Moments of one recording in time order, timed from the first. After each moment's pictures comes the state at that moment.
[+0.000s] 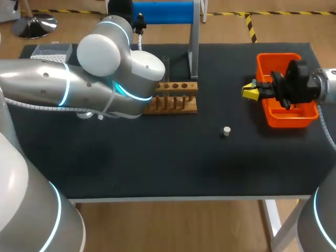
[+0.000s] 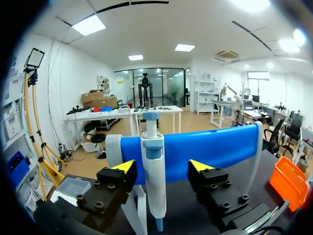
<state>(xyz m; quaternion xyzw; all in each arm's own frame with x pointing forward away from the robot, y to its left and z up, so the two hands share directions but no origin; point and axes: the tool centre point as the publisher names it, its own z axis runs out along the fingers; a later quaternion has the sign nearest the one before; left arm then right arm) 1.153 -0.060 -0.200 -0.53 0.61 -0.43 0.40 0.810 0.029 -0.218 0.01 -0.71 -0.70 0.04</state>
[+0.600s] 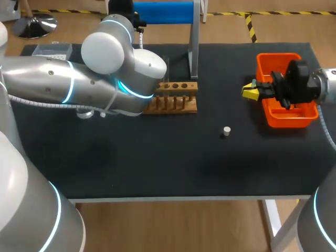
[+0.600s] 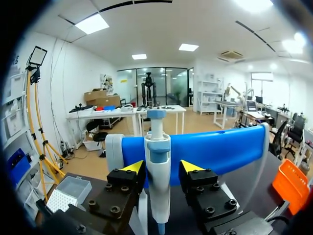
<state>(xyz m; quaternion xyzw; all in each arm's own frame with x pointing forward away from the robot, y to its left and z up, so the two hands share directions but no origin) 1.164 -0.056 -0.204 -0.54 0.60 -0.43 0.40 0.810 0.029 -0.218 0.01 -0.71 -0.70 0.04</state>
